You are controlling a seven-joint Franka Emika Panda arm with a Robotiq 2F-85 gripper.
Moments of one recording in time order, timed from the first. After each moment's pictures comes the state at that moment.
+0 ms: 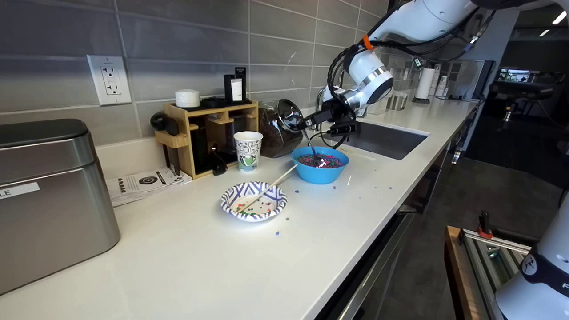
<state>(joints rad) -0.44 0.45 -0.31 -1.88 1.30 1.53 -1.98</state>
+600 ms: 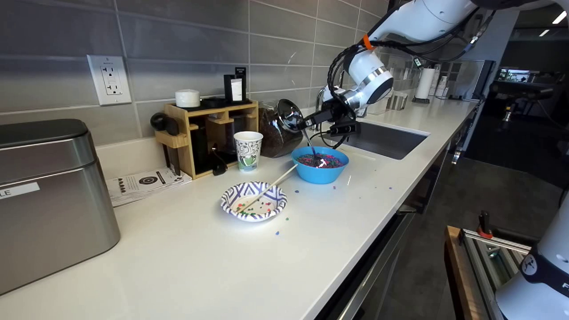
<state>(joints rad) -0.44 0.45 -0.31 -1.88 1.30 1.53 -1.99</state>
